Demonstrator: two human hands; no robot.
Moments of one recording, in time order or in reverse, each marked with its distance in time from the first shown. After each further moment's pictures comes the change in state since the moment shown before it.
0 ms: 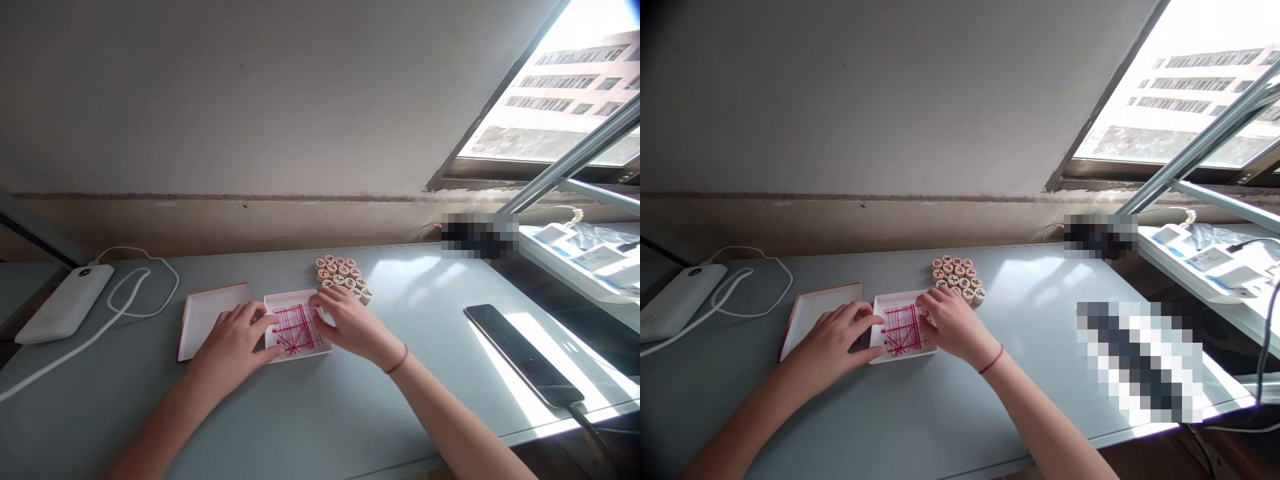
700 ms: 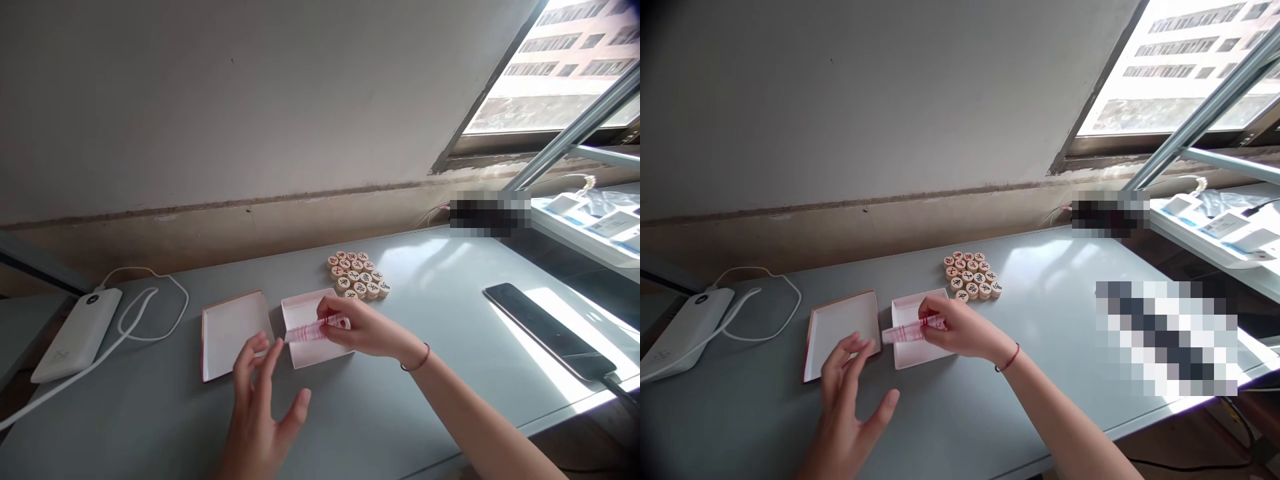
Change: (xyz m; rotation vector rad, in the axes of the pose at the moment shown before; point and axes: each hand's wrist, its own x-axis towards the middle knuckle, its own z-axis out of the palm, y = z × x) left_hand -0.055 0.028 0.020 -0.315 0.362 -0.209; right_hand 0.013 -0.024 -0.001 0.572 -0.169 0.172
